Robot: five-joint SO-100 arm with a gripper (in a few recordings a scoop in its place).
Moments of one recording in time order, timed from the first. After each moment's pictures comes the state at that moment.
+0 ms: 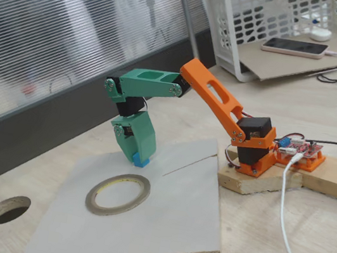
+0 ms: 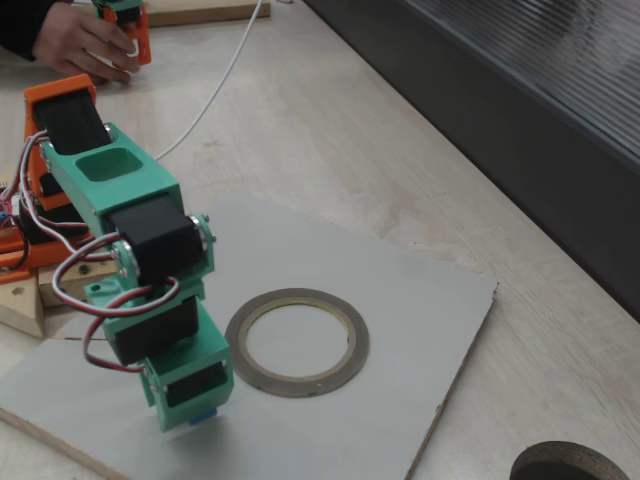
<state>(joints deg) 22.9 50.8 48.5 100.5 100.4</state>
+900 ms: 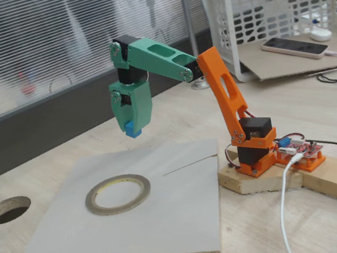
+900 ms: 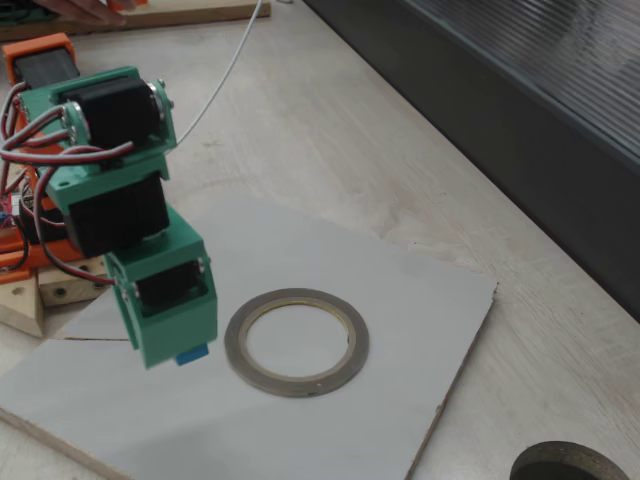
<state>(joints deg) 22.7 67.1 48.5 101.1 100.1</state>
